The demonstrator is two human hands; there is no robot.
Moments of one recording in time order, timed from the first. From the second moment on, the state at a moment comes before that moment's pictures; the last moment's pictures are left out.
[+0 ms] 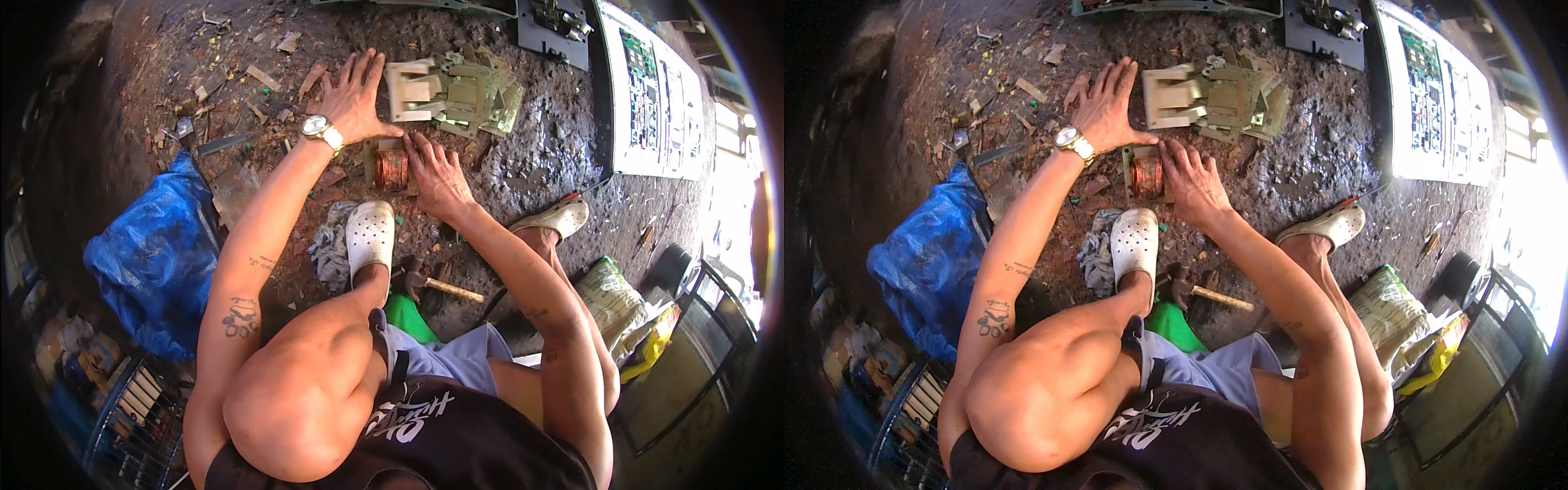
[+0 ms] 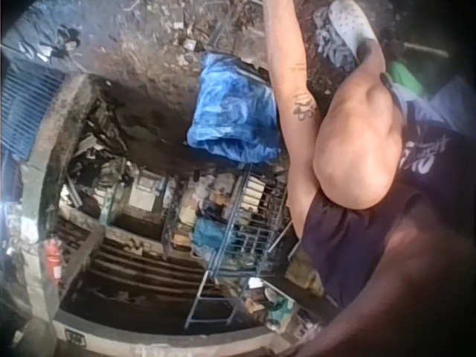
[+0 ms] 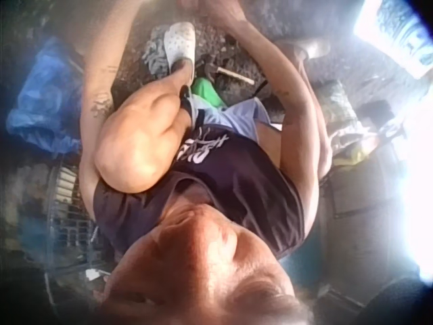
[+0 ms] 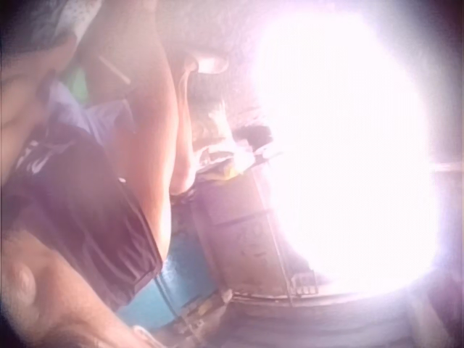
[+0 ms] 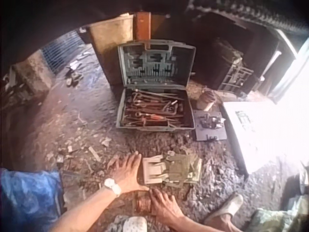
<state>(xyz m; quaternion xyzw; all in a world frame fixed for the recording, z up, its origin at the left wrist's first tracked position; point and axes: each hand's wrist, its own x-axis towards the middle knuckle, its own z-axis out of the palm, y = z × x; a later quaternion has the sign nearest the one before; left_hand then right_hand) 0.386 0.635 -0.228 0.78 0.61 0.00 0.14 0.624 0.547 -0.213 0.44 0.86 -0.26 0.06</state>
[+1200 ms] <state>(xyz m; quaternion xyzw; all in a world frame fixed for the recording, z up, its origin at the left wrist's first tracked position) 0.391 0.530 -0.258 0.80 0.55 -0.01 0.25 0.667 0.567 -0.224 0.42 0.86 -0.29 0.01</state>
